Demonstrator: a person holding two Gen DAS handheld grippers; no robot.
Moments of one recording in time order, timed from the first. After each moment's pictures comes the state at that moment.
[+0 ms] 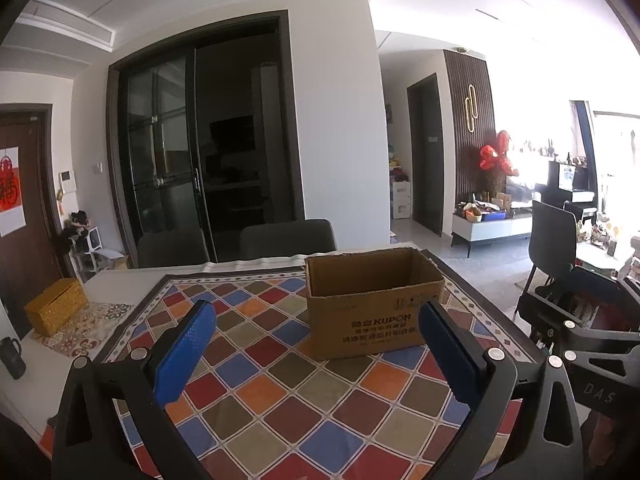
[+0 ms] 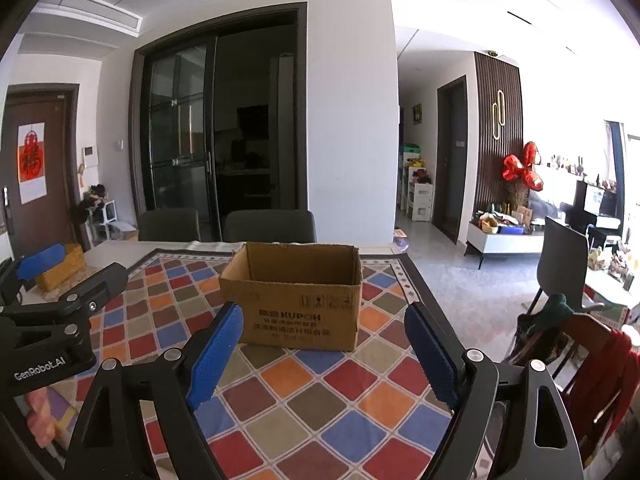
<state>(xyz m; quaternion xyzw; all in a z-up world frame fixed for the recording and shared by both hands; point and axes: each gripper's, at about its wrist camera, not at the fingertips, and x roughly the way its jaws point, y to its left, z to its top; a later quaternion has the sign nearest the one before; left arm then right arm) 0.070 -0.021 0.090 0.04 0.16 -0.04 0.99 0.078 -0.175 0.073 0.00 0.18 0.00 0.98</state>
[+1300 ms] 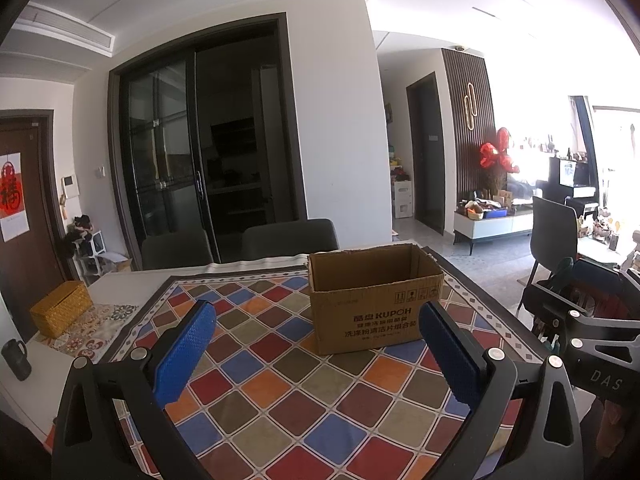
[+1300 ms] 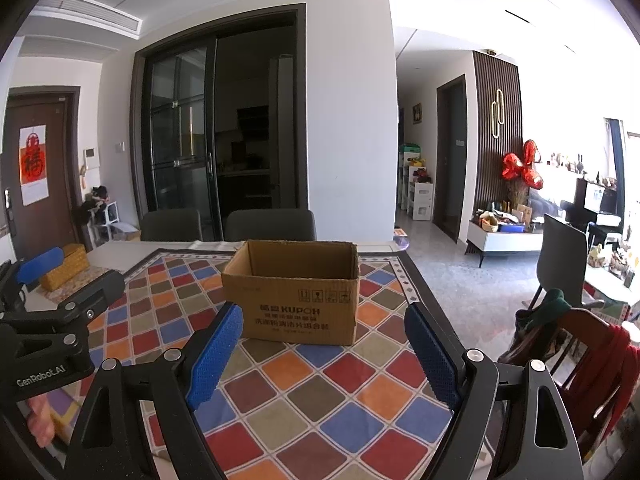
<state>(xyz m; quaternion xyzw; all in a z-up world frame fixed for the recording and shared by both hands) 0.060 -0.022 0.087 0.05 0.16 -0.04 0.99 0.064 -0.179 0.071 0.00 0.17 0.00 0.98</state>
